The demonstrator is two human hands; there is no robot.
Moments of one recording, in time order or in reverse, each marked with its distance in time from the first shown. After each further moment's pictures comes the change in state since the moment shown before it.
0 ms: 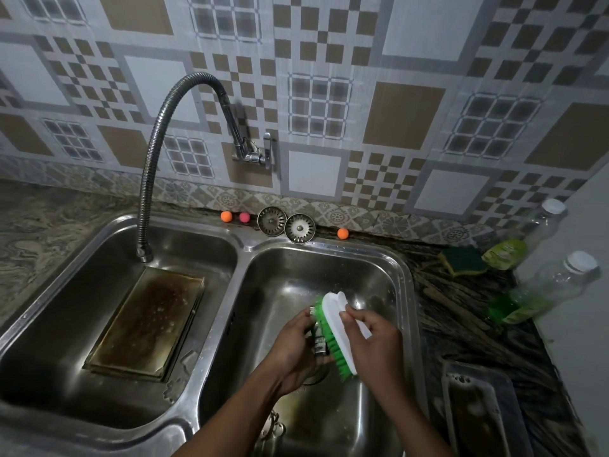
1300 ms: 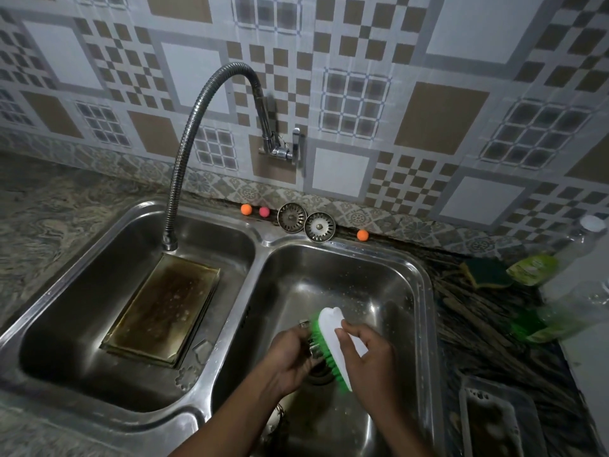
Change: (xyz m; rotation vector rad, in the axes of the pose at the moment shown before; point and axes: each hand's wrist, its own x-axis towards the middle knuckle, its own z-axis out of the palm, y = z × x) left_hand 0.018 -0.009 -0.044 -0.229 0.160 -0.092; right_hand -0.022 0.011 0.025 -0.159 -0.091 -0.055
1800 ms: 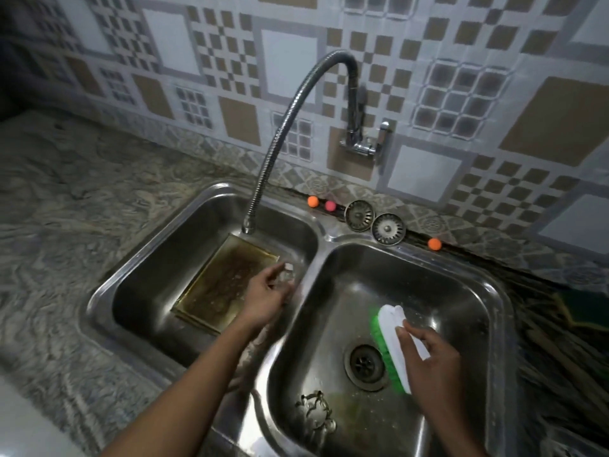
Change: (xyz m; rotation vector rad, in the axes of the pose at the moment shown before) left_hand -0.016 0.119 -0.106 0.673 0.391 0.628; right_hand 0.016 -0.004 0.017 0.073 -0.052 0.030
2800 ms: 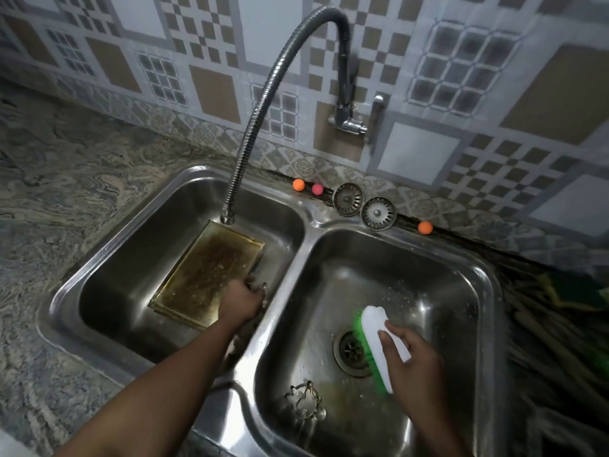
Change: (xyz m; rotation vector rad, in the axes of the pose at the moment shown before) left_hand 0.053 -0.072 -0.010 0.642 0.114 -0.113; right_hand -0.013 0.009 0.011 -0.116 -0.045 0.063
